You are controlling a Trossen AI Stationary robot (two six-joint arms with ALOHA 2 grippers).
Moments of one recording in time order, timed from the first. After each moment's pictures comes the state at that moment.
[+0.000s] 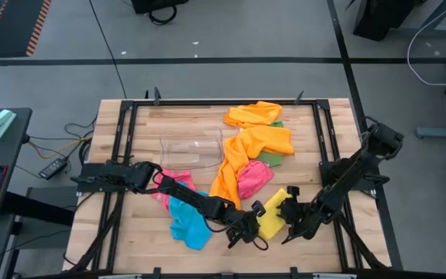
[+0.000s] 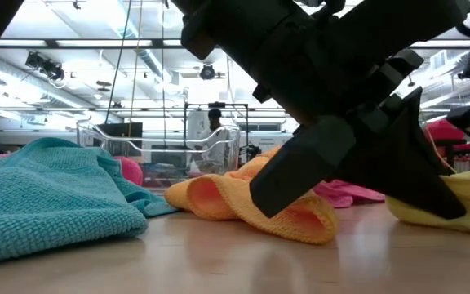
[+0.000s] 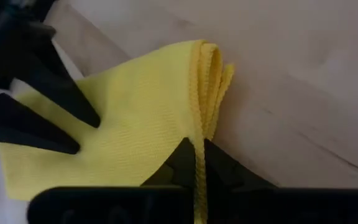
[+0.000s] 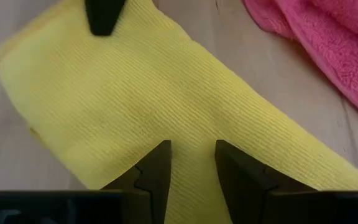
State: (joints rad) left arm -0.37 2.37 1.72 -0.08 -0.16 0.68; right arm 0.84 1.53 0.56 -0.22 0.55 0.76
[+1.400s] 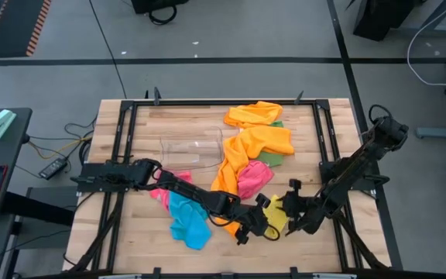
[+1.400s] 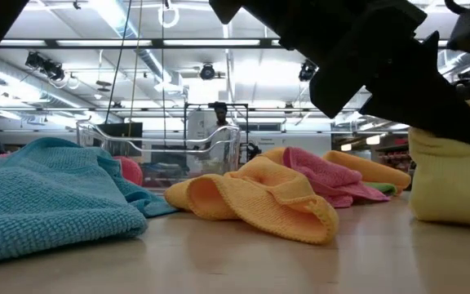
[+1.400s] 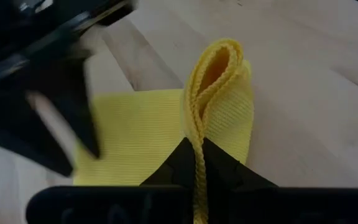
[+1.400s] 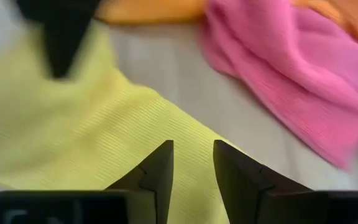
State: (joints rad) left arm -0.34 2.36 1.85 -0.17 -0.13 0.46; right arm 0.81 1.38 0.56 -0.35 0.65 0.76
